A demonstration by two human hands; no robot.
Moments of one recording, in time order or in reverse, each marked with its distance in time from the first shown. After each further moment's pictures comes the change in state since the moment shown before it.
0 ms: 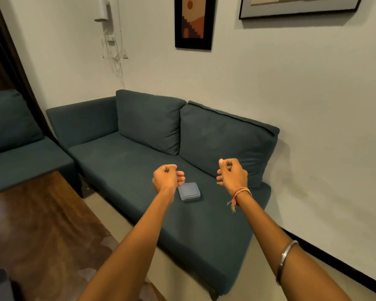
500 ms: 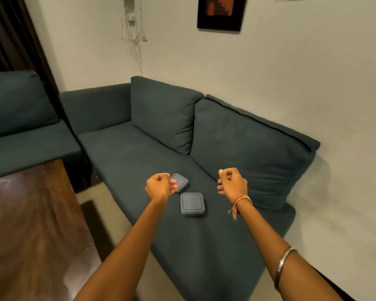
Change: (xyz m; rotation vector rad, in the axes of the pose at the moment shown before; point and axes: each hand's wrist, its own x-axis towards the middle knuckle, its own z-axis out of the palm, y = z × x) left_hand 0.144 -0.044 0.083 0.007 0.208 -0.116; right_hand 0.182 0.066 0.050 -0.046 -0.228 0.092
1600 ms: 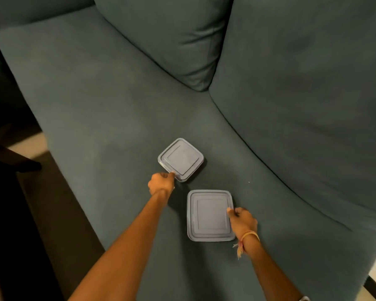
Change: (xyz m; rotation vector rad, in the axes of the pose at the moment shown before) left_hand 0.413 -0.266 0.138 0.470 0.032 -0.493; right_hand 0.277 0.310 0.223 -0.443 -0.204 0.682
